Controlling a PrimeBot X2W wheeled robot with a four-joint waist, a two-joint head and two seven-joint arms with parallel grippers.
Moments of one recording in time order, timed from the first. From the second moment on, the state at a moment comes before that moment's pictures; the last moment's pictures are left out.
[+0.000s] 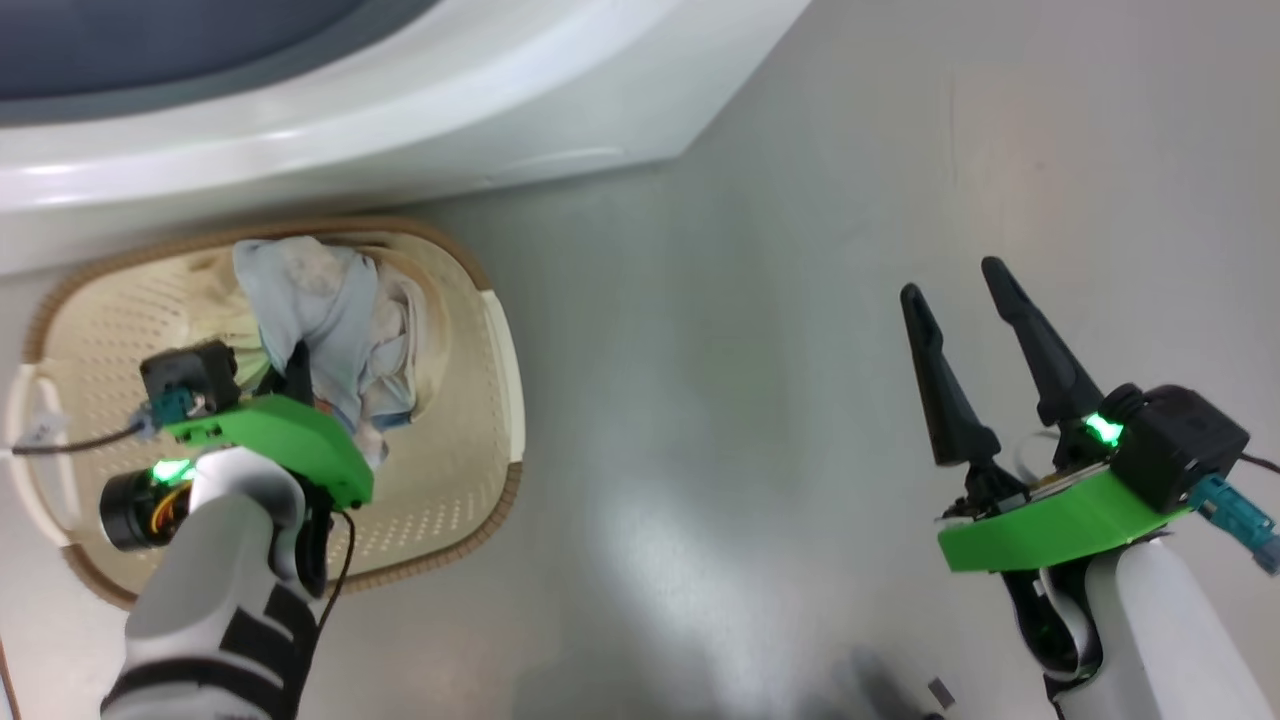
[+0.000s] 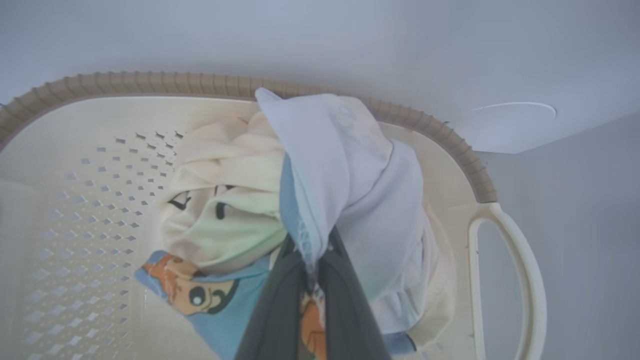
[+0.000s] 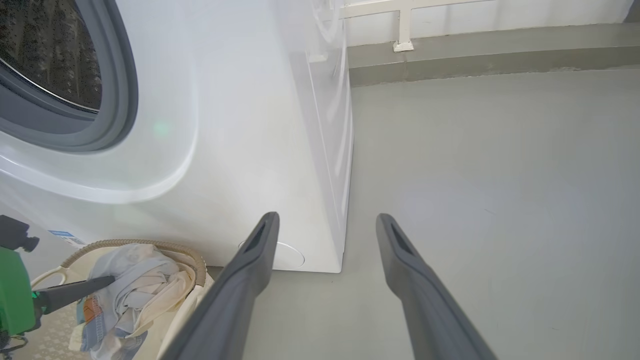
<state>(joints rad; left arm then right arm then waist) -0.78 0.07 -0.21 1.08 -0.45 0.01 -0.25 -0.30 -0.13 0.13 0.03 0.29 0.13 -0.26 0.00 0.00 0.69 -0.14</state>
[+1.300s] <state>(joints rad) -0.20 0.09 -0.07 0.07 -0.26 0.10 -0.24 -0.12 -0.13 0.18 0.10 0.31 0.13 -0.26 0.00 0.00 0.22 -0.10</state>
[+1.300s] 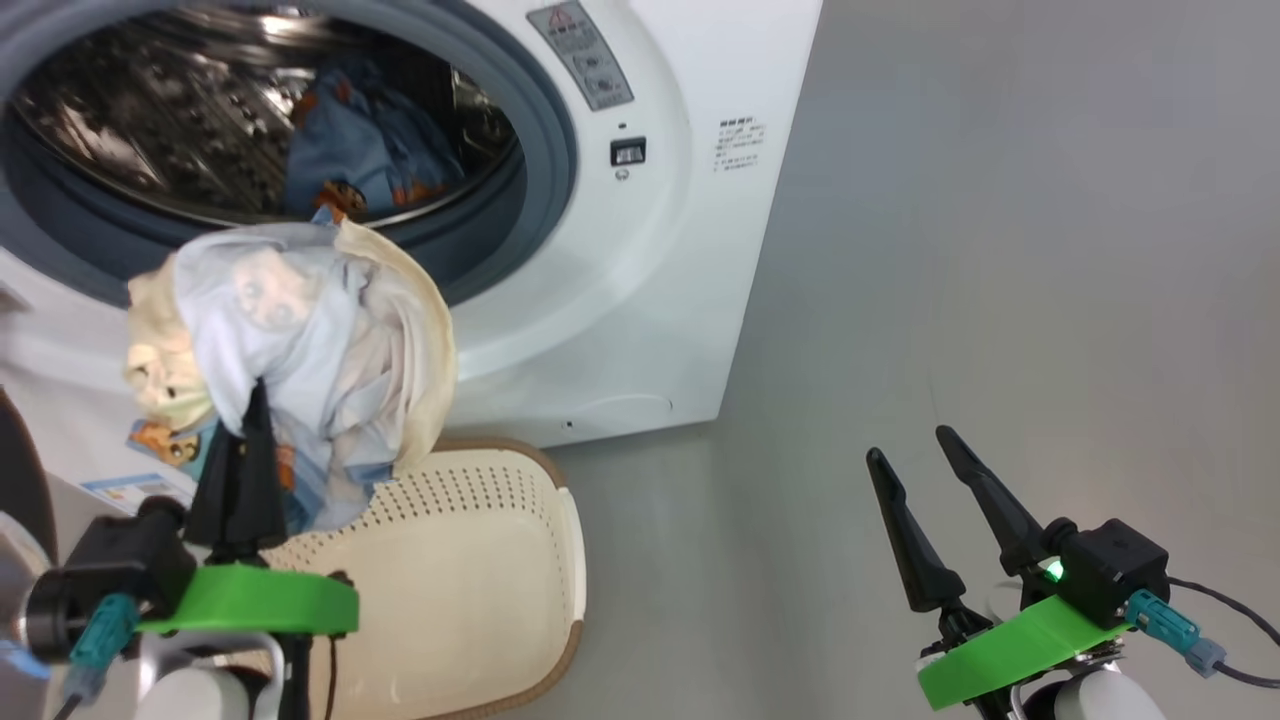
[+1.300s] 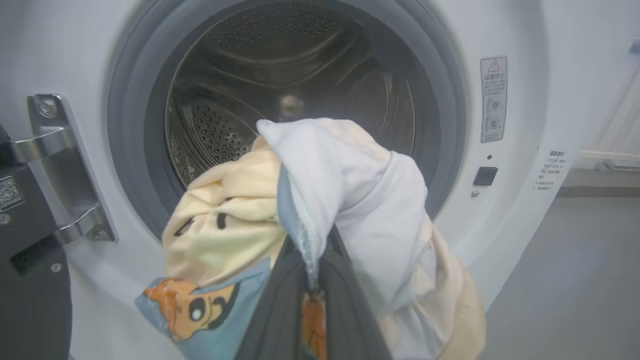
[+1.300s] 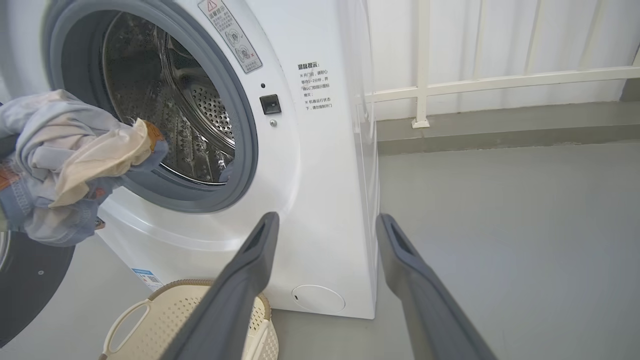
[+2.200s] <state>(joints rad) 0.10 0.16 -0.03 -0.12 -0.23 0.19 -0.18 -0.02 -0.14 0.18 0.10 0.31 0.13 -0.26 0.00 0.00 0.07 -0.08</state>
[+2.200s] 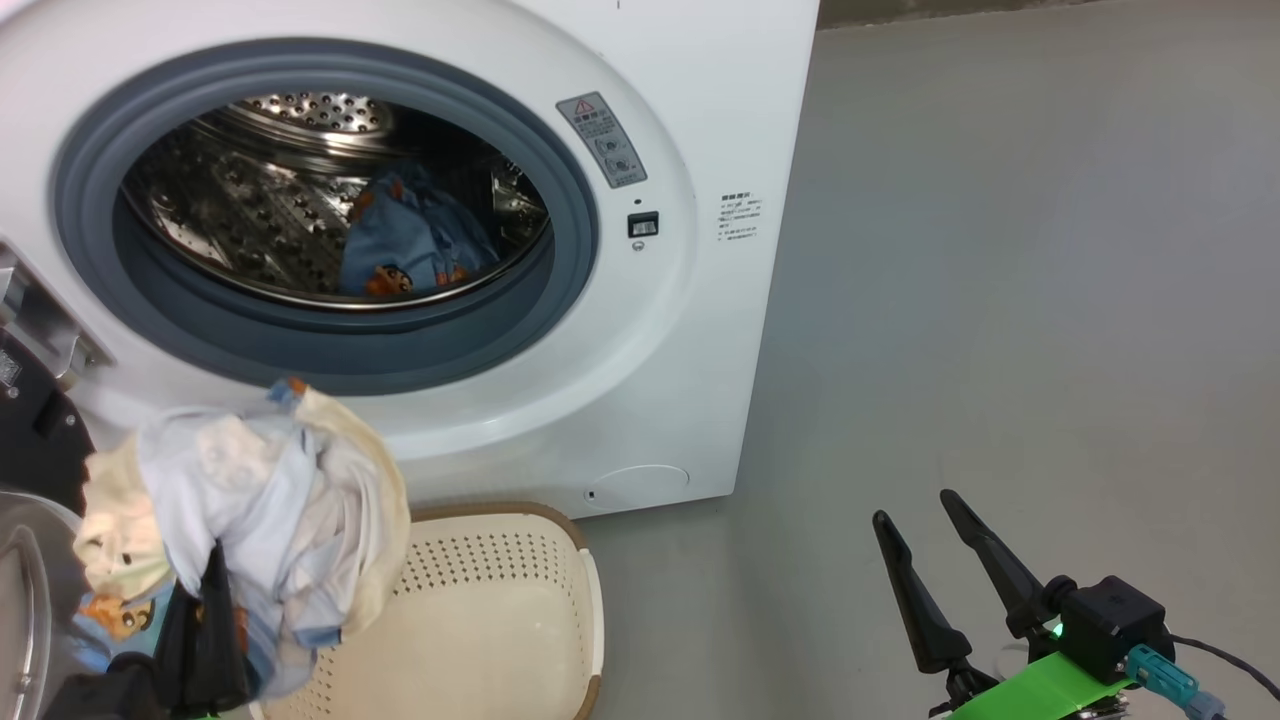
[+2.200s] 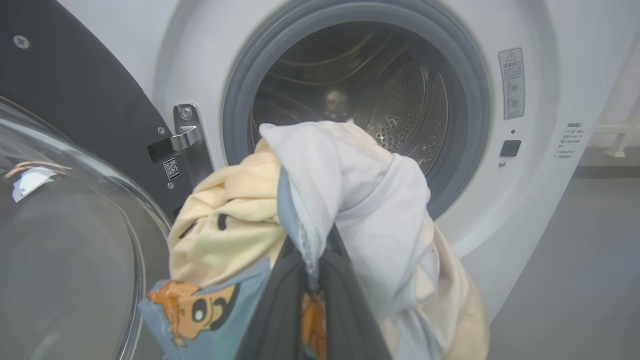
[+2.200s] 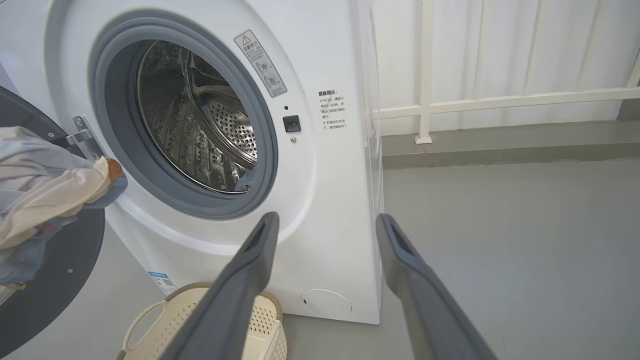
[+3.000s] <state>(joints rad) 0.09 0.15 -0.05 -0.10 -0.24 0.20 -0.19 -0.02 -0.14 0.17 0.08 0.31 0.13 -0.26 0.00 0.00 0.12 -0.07</state>
